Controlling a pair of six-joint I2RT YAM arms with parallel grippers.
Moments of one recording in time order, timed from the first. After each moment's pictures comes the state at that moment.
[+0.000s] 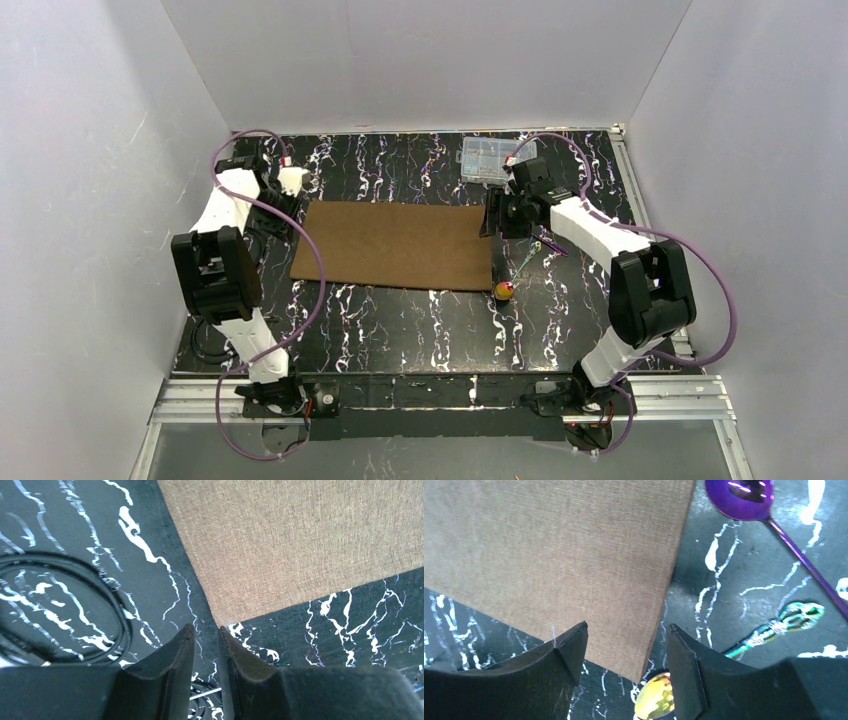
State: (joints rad) left arm 0.15 1.83 1.48 -1.06 0.21 0.53; right arm 0.38 1.65 1.17 -0.48 -0.23 0.37
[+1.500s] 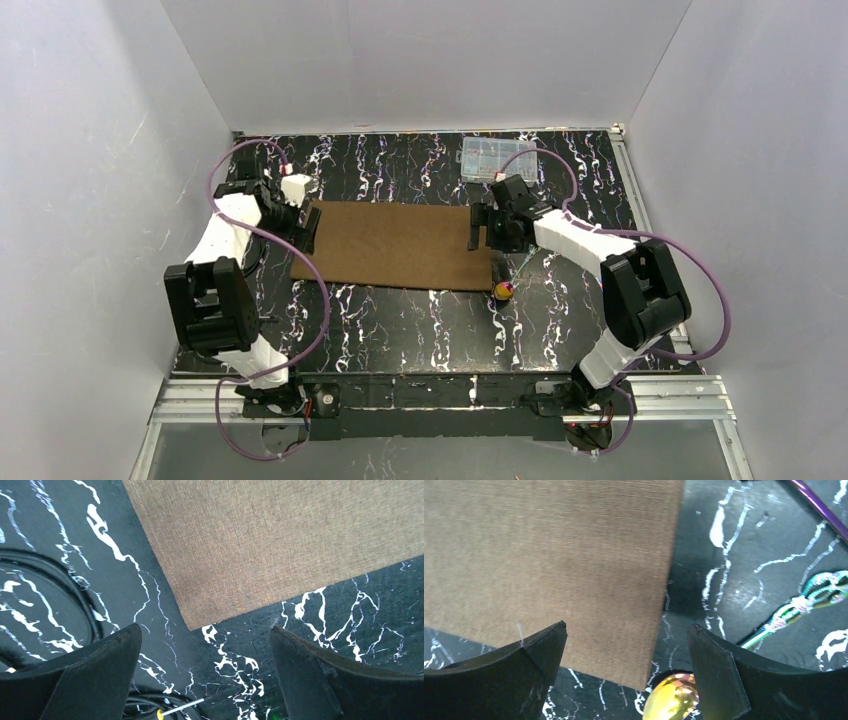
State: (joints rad) left arm 0.13 1.59 1.24 -0.90 0.27 0.48; right arm 0.50 1.65 1.09 -0.44 -0.03 0.47
